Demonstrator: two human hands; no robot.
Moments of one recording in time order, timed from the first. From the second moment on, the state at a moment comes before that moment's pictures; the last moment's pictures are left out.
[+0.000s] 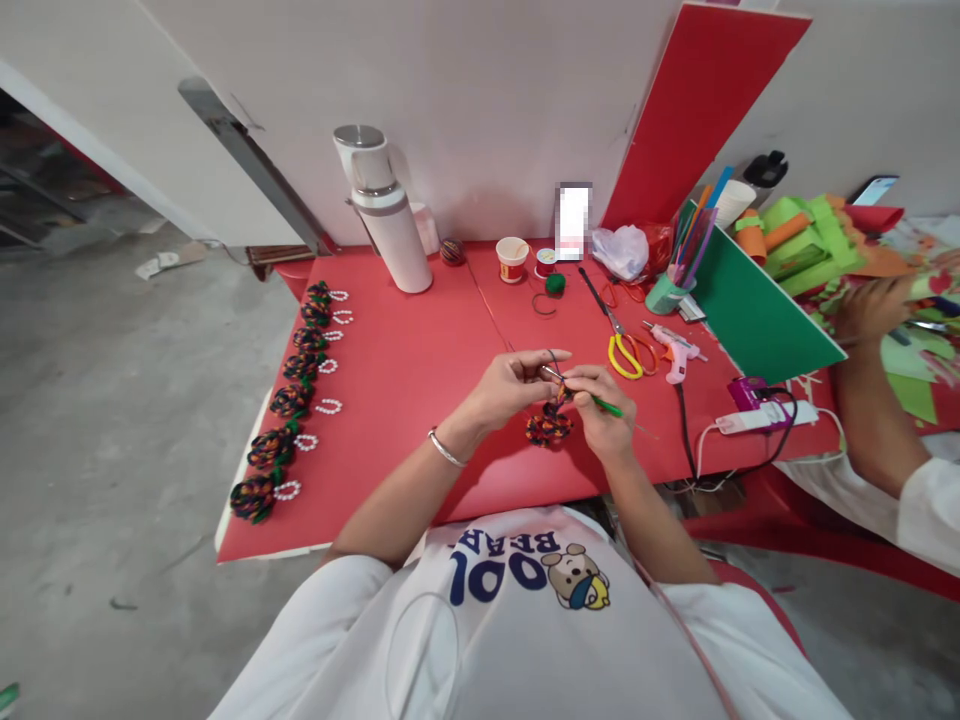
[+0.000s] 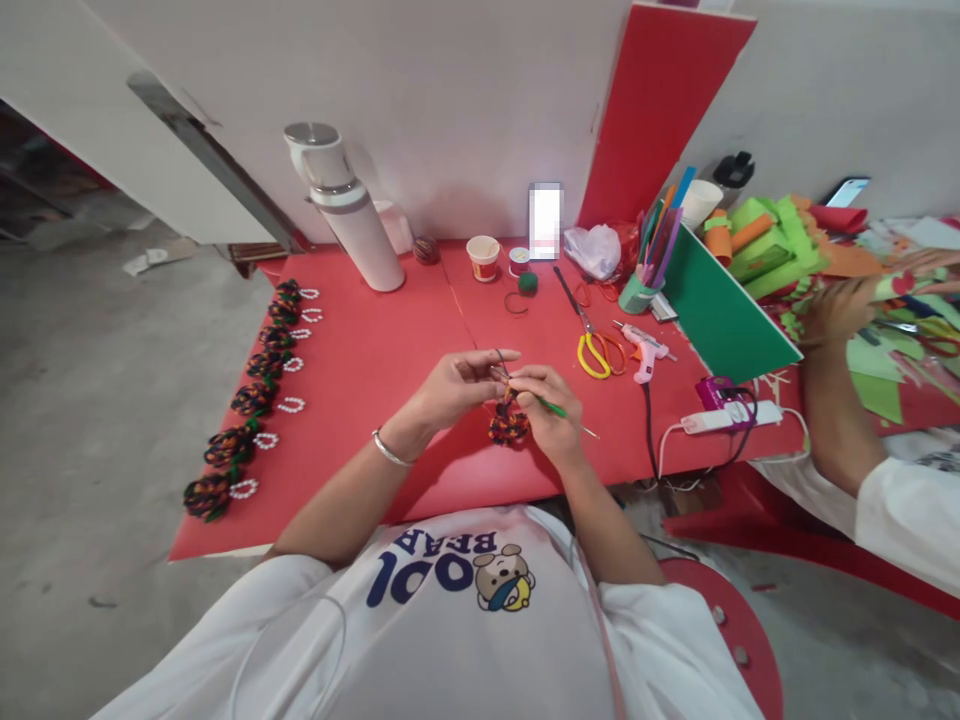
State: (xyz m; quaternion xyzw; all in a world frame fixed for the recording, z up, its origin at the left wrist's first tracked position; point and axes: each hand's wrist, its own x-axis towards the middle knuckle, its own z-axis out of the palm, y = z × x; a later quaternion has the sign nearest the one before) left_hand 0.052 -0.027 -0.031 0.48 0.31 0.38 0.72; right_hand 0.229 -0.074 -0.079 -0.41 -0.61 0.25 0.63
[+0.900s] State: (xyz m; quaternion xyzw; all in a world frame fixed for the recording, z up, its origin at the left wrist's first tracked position) left_hand 0.051 -0.027 -0.029 0.41 0.35 0.36 0.76; right_hand 0.273 -0.079 -0.042 -0.33 -0.79 0.12 0.51
